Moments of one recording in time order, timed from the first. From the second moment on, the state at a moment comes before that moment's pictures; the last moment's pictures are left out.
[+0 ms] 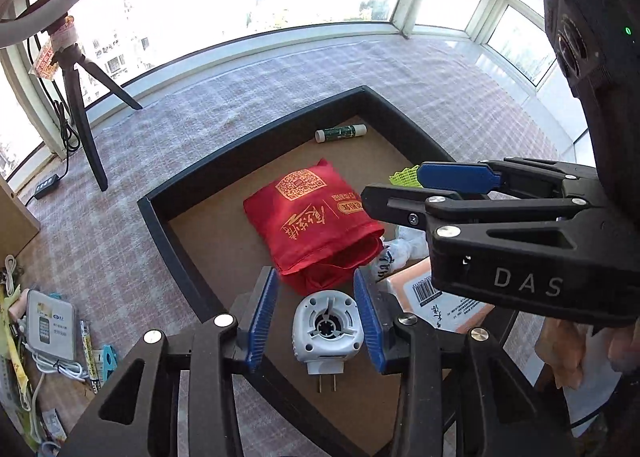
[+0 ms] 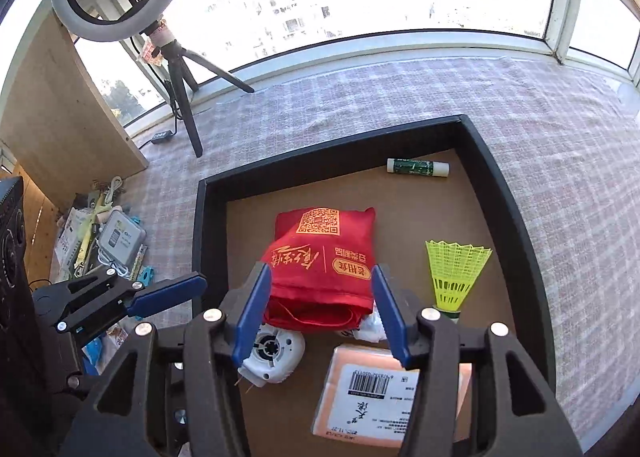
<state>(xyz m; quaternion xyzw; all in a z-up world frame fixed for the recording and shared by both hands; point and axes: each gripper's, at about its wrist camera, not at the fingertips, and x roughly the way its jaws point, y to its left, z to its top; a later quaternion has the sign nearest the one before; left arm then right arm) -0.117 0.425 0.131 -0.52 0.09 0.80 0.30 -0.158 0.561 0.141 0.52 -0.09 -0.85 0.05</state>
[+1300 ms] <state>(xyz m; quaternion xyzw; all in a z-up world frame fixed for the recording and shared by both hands) -0.054 0.090 0.051 -0.61 0.02 0.78 0.10 -0.191 0.307 0.035 0.64 -0.03 -0.73 0.23</state>
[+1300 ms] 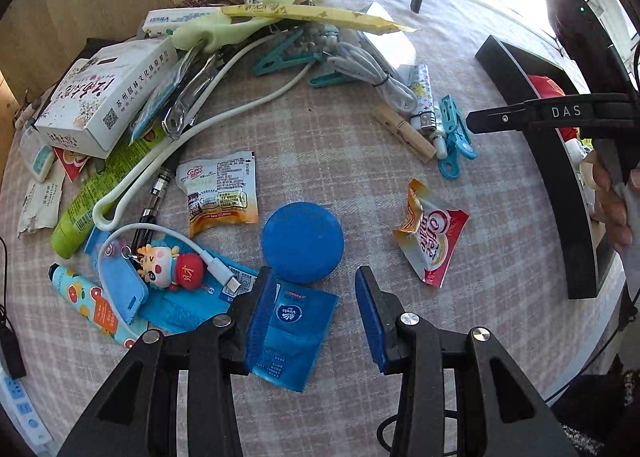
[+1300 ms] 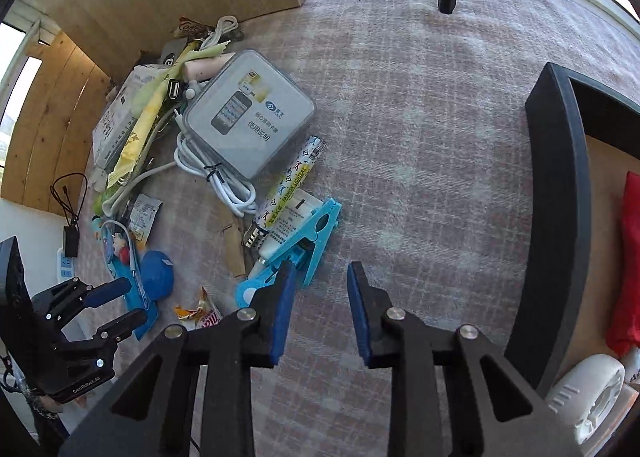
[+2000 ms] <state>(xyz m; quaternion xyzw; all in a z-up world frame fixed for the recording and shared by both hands) -0.077 0.111 0.032 -0.63 0.07 0.77 0.10 -0.202 0.311 0.032 0.66 -0.05 -0.71 0.23</state>
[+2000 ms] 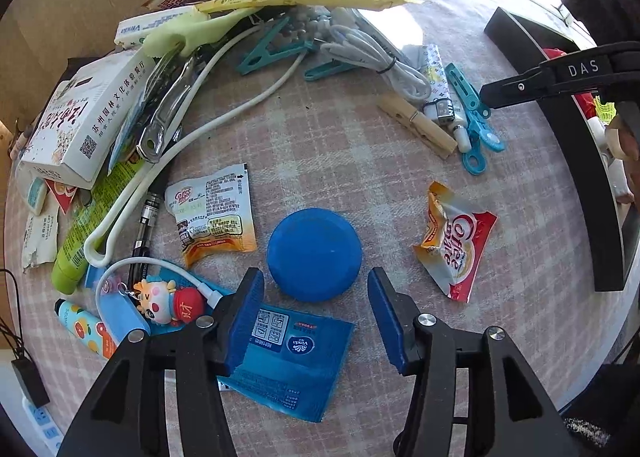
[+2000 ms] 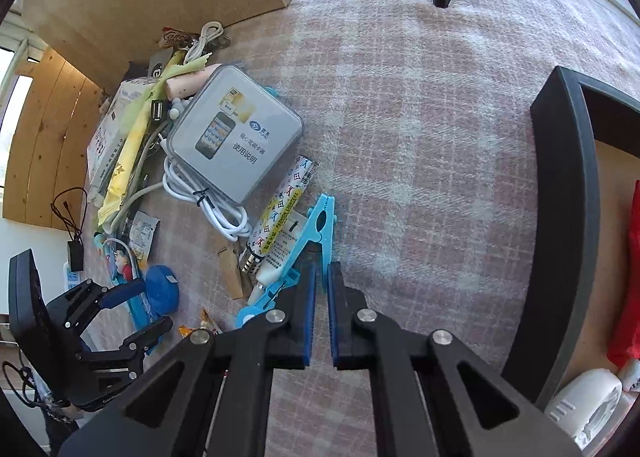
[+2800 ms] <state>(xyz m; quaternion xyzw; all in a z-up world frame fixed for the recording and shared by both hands) -0.102 0.120 0.021 -0.63 0.06 0.77 0.12 -0.208 0.284 0.037 0.66 -0.04 -0.73 0.19</state>
